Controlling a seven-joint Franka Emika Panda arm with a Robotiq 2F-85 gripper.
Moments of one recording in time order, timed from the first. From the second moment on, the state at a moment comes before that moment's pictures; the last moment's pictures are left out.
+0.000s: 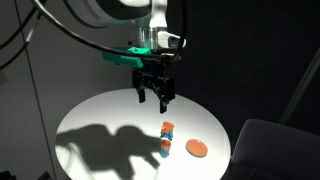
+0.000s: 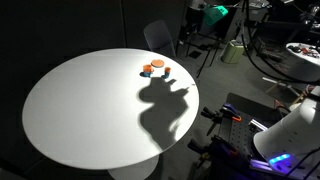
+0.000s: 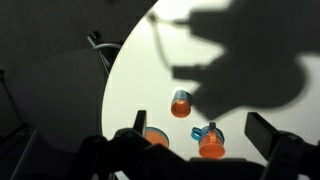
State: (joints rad) arm -0.17 -0.09 -0.15 -2.31 -0.15 2.32 0.00
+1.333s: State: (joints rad) arm -0.22 0.44 -0.15 -1.94 0.04 2.40 -0.17
